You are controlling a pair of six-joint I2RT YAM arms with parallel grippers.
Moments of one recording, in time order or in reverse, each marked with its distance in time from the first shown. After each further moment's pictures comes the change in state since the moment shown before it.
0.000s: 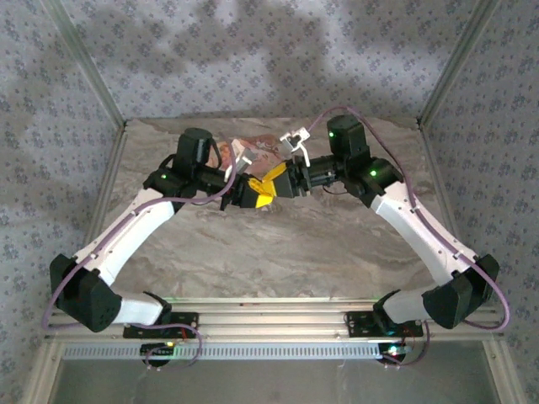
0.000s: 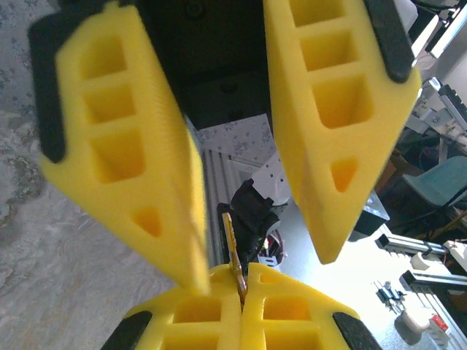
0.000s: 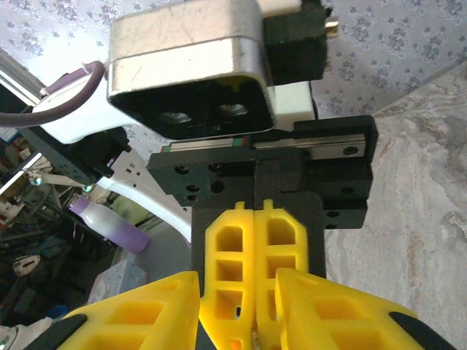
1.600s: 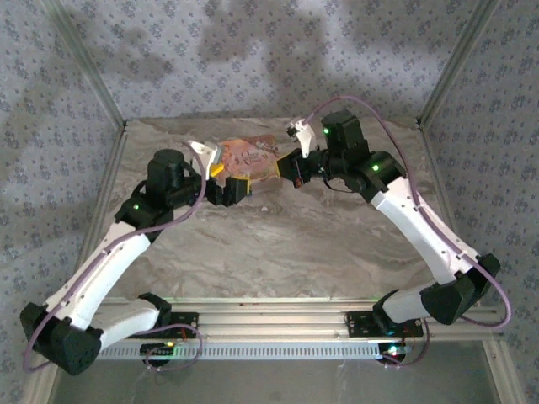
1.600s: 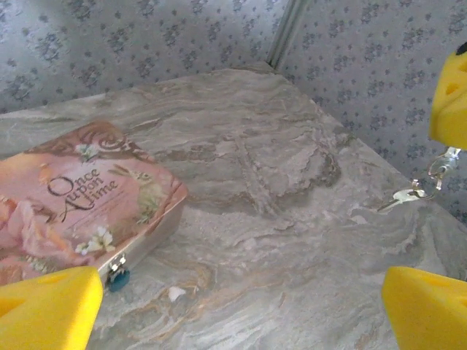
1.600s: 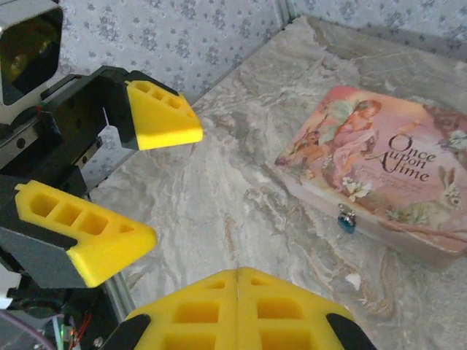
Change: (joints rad) left arm 0.032 -0.306 -0.214 0.040 -0.935 -0.262; right arm 0.034 0.029 0.135 -0.233 0.607 -0.100
